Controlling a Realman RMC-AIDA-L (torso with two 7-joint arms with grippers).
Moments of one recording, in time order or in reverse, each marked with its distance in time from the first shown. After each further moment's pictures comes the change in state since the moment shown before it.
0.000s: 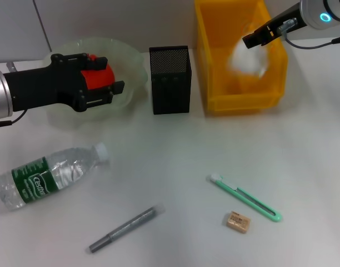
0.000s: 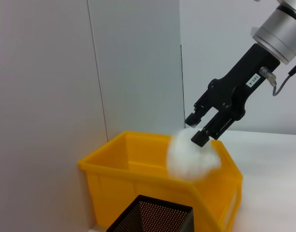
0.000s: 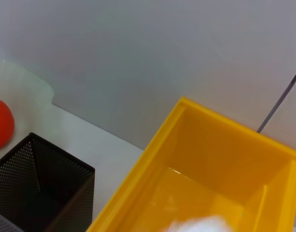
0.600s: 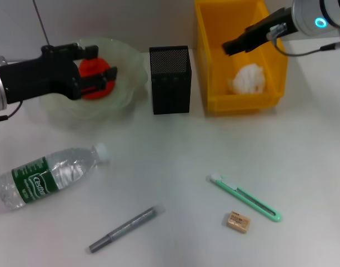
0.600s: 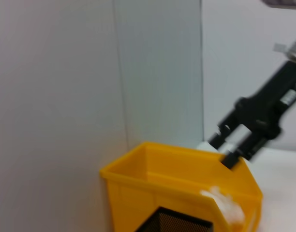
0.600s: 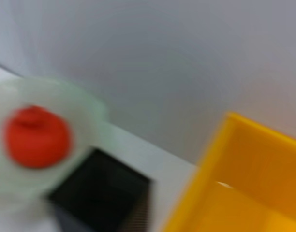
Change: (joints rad) left arm 0.018 -0.010 -0.015 0.026 -0.035 -0.026 -0.044; right arm -0.045 0.002 0.001 -0.060 0.187 -0.054 -0.080
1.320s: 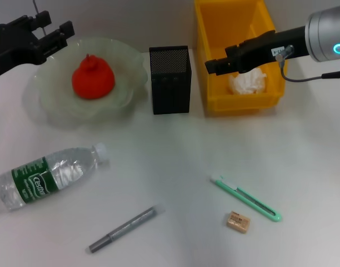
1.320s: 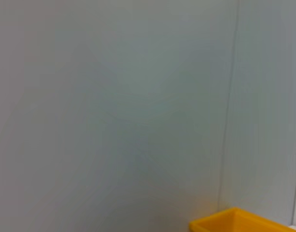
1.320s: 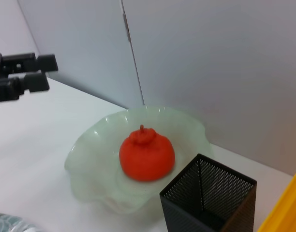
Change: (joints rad) left arm 0.081 -0.001 0.006 -0.036 -0.298 -0.159 -0.014; right arm -0.156 -0.001 0.047 -0.054 0.368 -0.082 -0.178
